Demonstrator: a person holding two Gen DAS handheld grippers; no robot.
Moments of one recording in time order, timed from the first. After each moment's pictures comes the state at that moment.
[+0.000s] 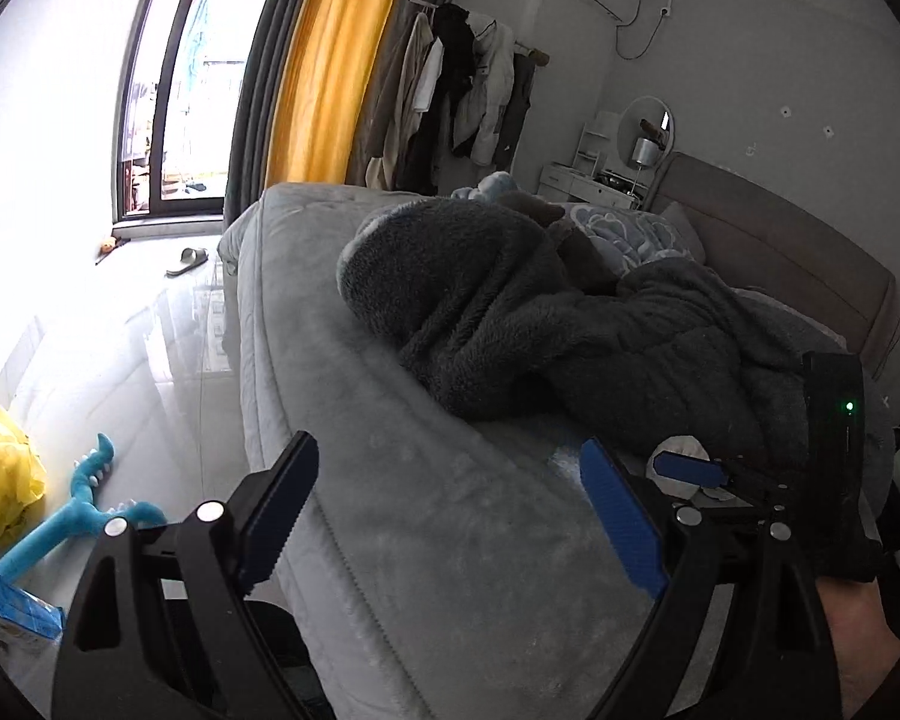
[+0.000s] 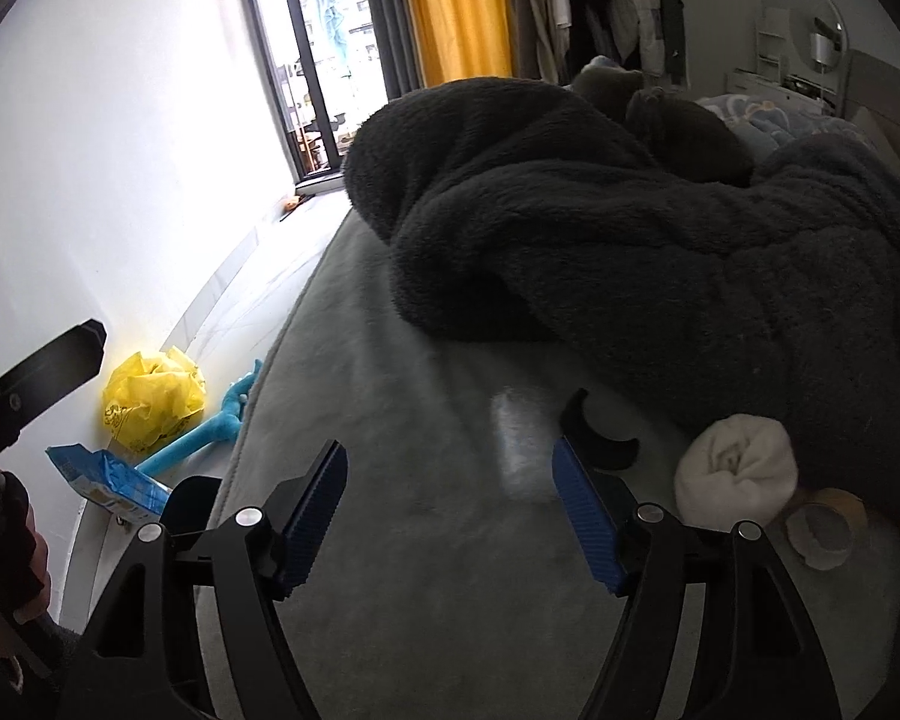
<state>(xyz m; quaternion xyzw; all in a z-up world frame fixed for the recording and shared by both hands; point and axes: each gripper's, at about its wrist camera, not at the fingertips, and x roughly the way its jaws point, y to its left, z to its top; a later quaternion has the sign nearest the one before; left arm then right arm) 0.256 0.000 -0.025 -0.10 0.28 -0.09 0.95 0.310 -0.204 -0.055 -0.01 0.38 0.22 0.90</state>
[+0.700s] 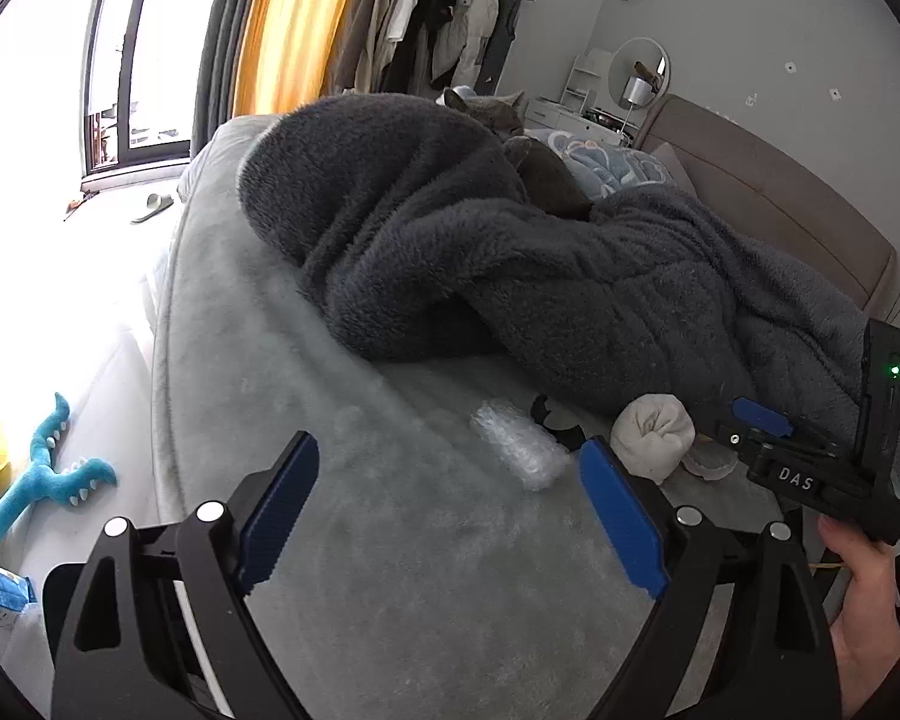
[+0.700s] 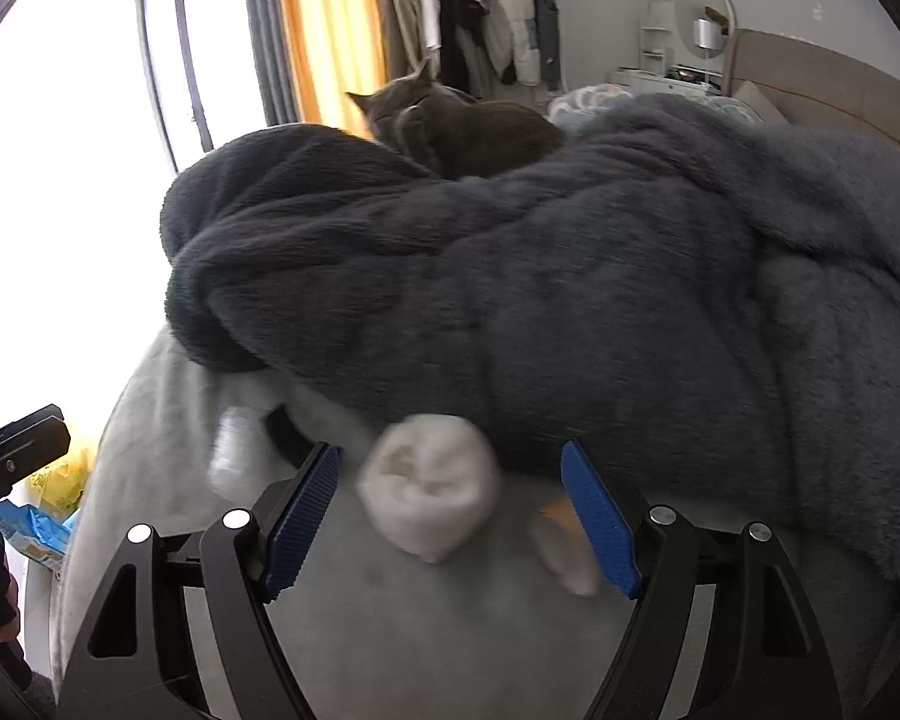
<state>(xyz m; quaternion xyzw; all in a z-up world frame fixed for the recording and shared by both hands) 0.303 -0.079 -0.060 -0.10 0.35 -0.11 0.93 0.329 -0.341 -0.065 0.02 0.36 0.10 0.93</state>
